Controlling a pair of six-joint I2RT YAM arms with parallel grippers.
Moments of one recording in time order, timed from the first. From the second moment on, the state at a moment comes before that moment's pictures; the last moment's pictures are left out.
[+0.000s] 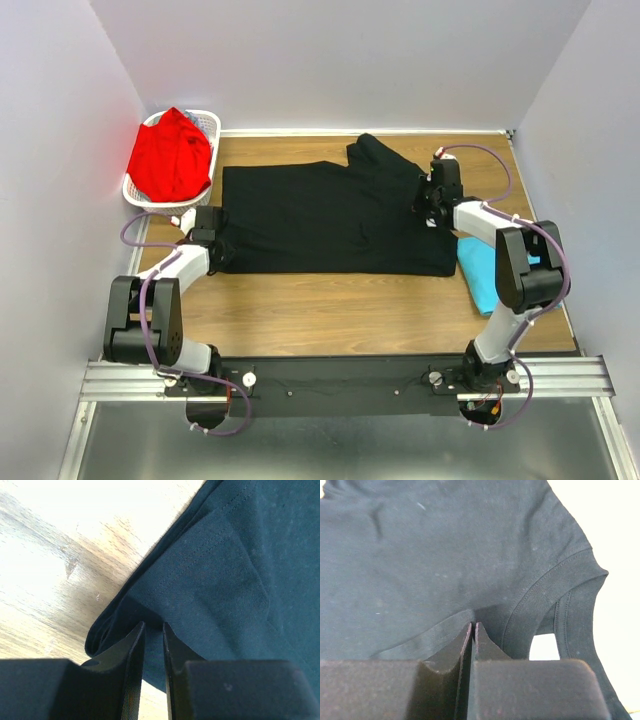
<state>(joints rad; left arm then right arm) -0.06 1.44 0.68 -0.23 -0.17 -0.81 0.19 1.79 1.07 0.01 0.06 0.35</state>
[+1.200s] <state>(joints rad) -0.06 1.32 0.60 -0.31 -0.15 -0.85 0.19 1.63 1.02 0.01 0.19 0.37</state>
